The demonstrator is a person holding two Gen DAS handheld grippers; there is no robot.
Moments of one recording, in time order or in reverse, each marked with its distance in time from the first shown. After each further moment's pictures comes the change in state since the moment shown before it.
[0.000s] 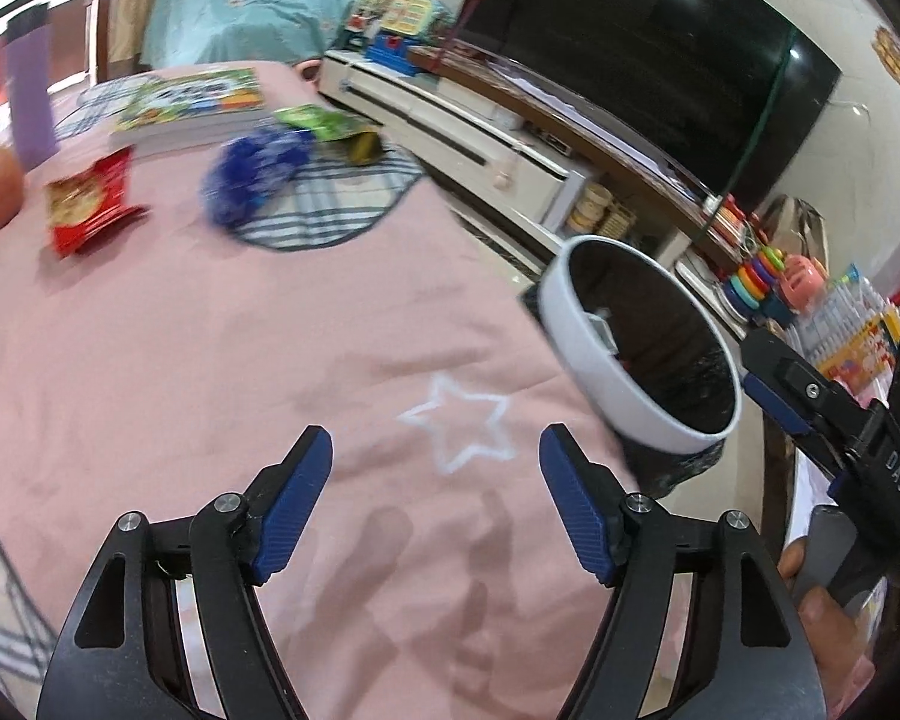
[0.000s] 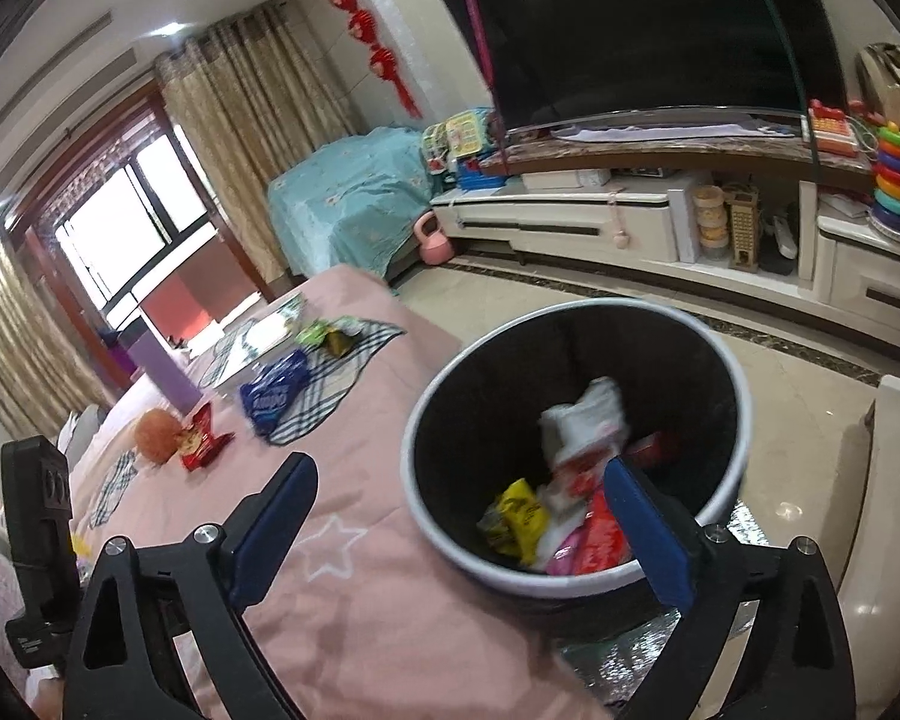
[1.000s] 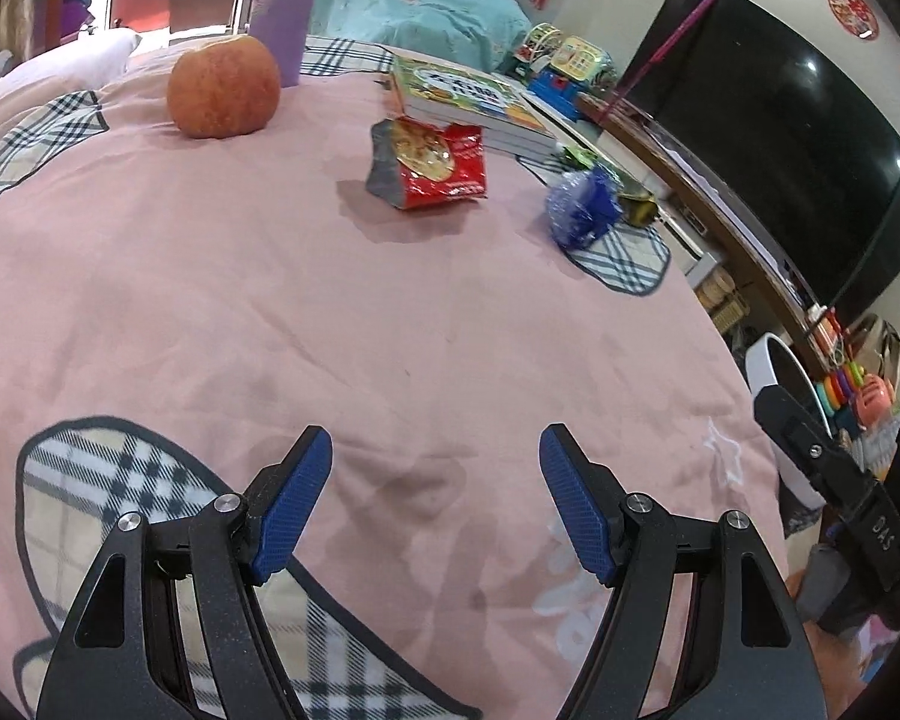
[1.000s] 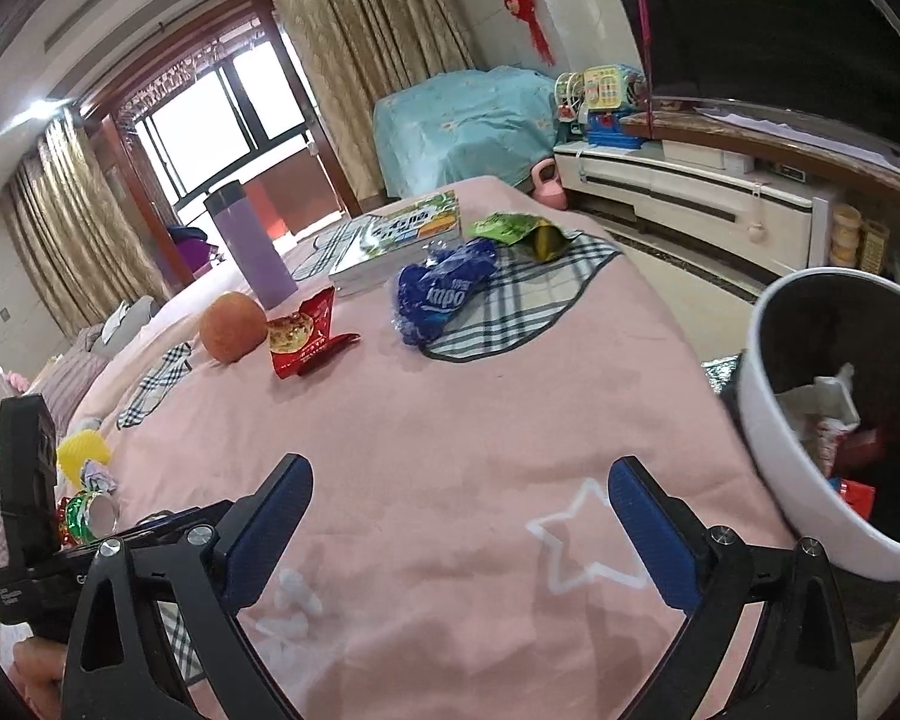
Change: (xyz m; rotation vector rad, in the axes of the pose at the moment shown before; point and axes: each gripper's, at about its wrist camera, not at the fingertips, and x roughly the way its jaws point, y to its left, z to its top) left arm -0.041 0.161 -0.020 -0.246 -0.065 0.179; right arm 0.082 0.133 -0.052 -0.204 0.120 0.147
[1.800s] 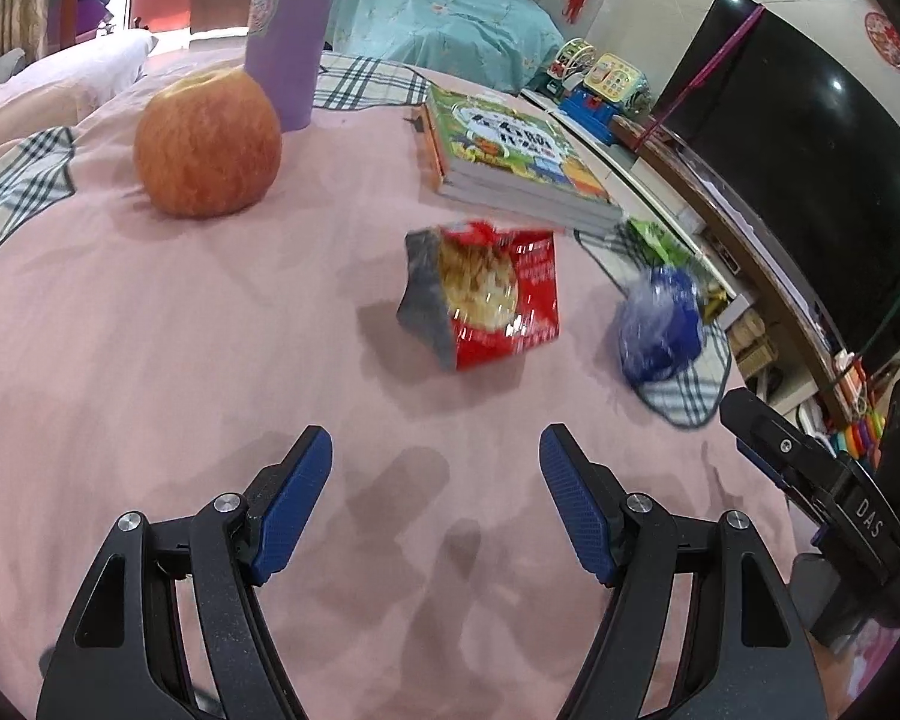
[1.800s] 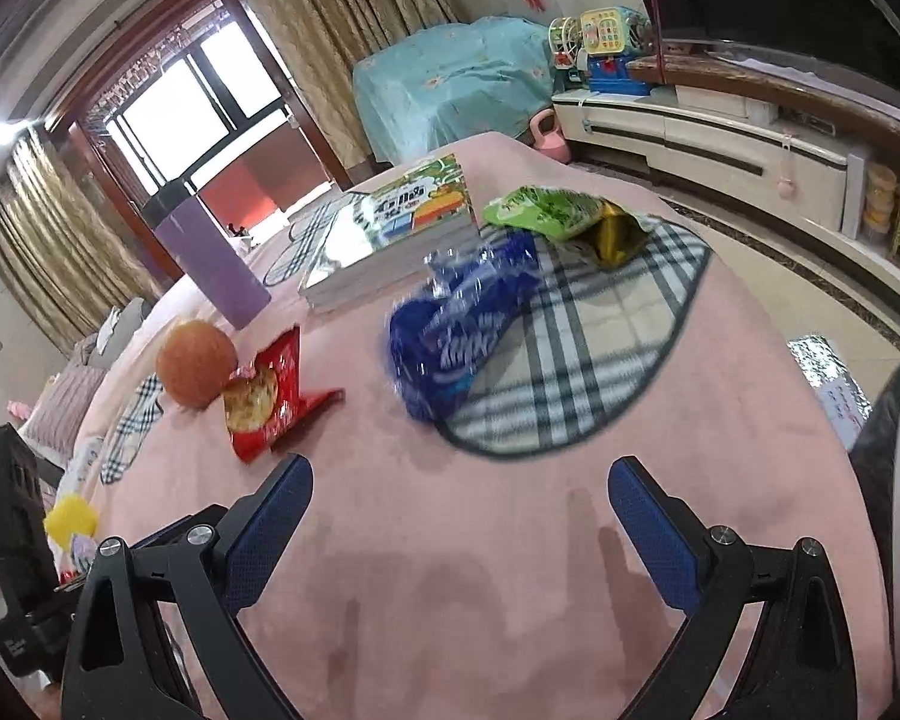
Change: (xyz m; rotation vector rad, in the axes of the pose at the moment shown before) left arm 0.051 0.015 0.087 -0.035 -0.020 0.041; right arm 0.096 0.004 0.058 0.084 0.112 0.019
